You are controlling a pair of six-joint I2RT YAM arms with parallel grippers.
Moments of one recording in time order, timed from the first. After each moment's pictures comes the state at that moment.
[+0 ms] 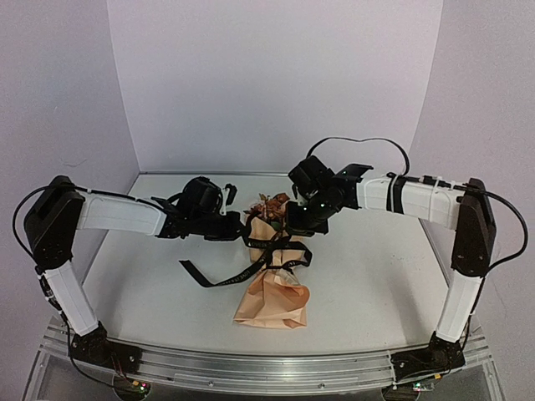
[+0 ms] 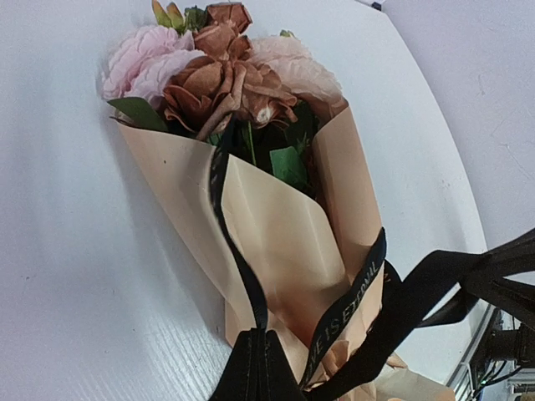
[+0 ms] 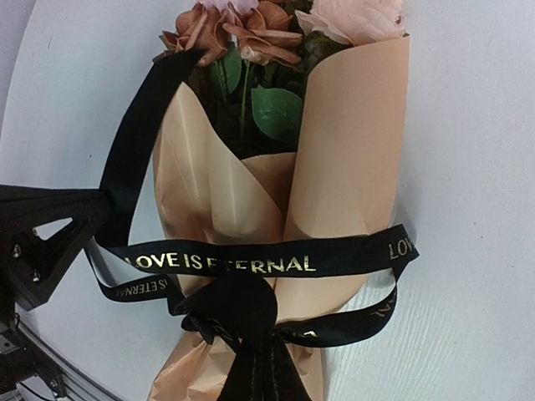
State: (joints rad) left arm -0.74 1.76 1.08 0.01 0.17 -0.58; right arm 0.83 1.87 1.57 -0.72 0.02 0.72
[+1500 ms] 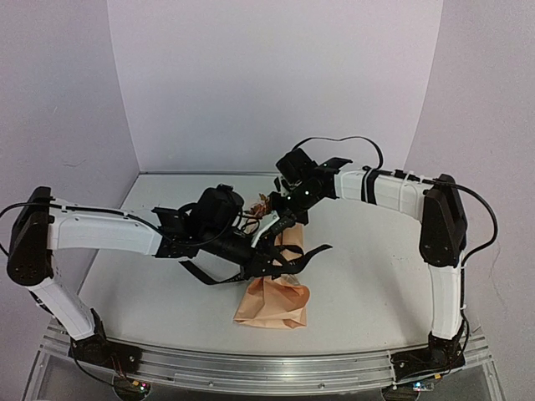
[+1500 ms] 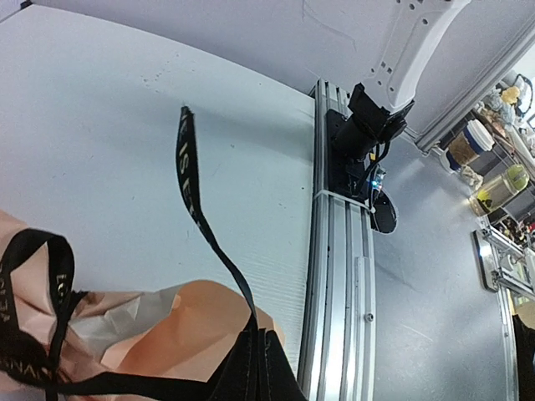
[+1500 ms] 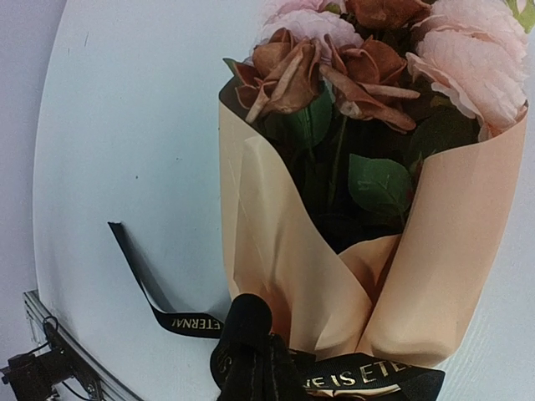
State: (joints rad) left arm -1.04 1.59 1.07 0.00 0.56 -0.13; right arm 0.78 2.10 1.82 -0.70 -0.15 0.69
